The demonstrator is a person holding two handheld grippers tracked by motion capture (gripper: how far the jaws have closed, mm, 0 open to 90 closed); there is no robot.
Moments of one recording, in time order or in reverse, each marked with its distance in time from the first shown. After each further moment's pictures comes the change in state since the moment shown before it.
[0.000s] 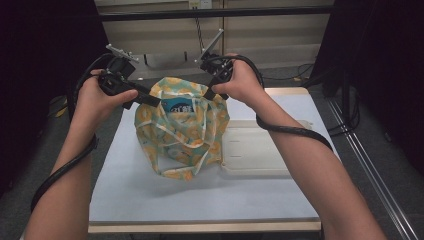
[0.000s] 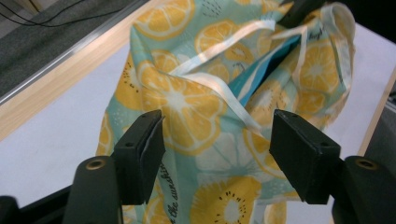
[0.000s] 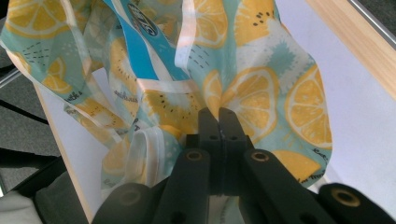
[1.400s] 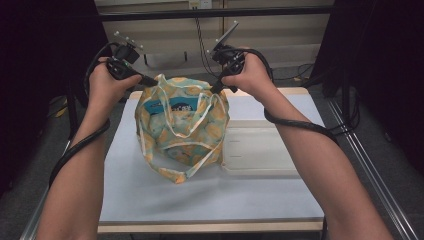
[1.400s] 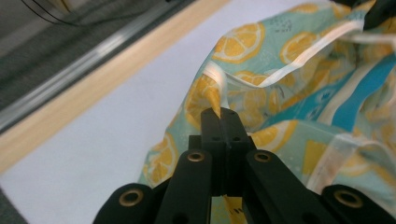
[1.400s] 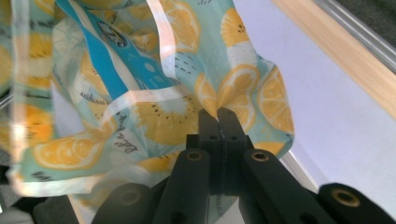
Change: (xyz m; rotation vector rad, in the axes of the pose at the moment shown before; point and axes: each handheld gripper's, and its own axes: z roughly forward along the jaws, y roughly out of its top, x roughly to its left) left arm 0.039 0.019 0.020 0.006 0.063 -0.055; right arm -0.026 -0.009 -0.014 -0.051 -0.010 0.046
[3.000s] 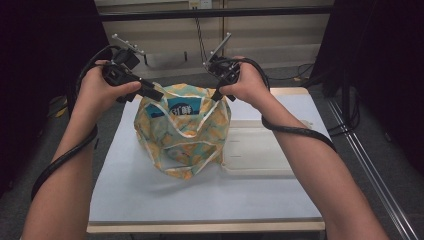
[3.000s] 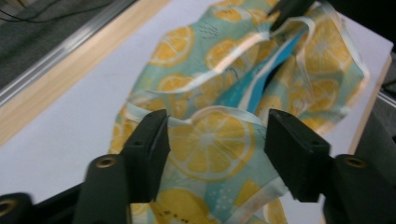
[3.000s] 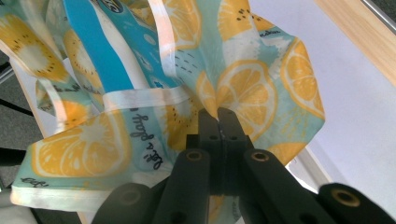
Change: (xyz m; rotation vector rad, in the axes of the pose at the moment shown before) left arm -0.032 0.000 -0.020 0.071 -0.107 0.107; right arm 0.007 -0.006 0.020 0.074 0.000 -0.015
